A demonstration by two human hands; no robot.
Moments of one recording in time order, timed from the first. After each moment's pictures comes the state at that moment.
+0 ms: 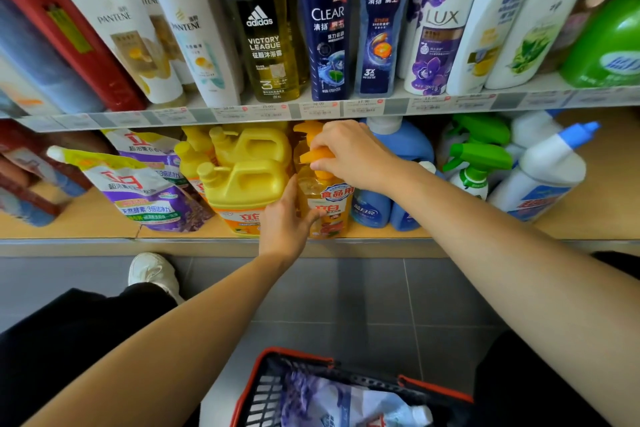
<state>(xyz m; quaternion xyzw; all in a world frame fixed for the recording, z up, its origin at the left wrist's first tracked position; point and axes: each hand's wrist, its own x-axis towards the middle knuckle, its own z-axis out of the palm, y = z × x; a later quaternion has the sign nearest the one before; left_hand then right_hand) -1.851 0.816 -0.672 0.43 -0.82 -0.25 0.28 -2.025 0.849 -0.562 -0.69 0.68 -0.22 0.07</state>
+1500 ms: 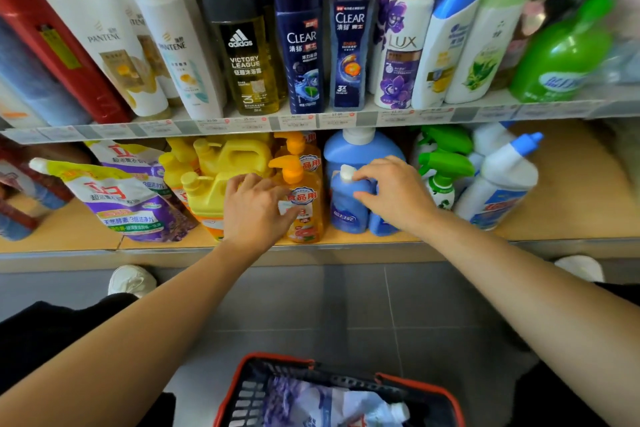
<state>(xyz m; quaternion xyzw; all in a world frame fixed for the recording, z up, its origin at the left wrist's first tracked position) -1.845 0.805 -0.623 0.34 -0.92 0.10 0.20 -2.063 0.942 -0.591 -0.58 0.77 -0.26 0.03</state>
